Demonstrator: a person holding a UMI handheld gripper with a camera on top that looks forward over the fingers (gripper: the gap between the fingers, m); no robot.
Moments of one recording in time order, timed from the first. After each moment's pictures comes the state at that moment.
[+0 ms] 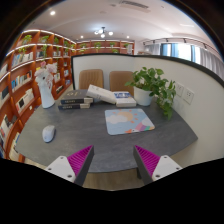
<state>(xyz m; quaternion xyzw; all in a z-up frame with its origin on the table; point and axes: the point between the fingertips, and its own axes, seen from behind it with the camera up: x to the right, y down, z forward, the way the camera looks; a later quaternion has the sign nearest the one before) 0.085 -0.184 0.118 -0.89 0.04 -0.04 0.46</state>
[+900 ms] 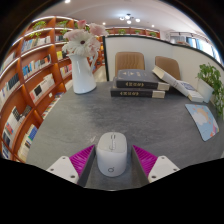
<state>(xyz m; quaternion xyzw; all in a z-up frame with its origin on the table) -0.227 -0.024 -0.009 -0.91 -0.03 0.05 0.40</state>
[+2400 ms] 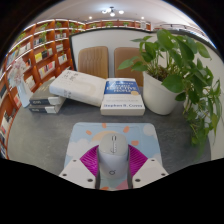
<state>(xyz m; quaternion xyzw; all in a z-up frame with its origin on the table) 0.208 0.082 0.008 -0.93 -0.02 0.02 0.35</state>
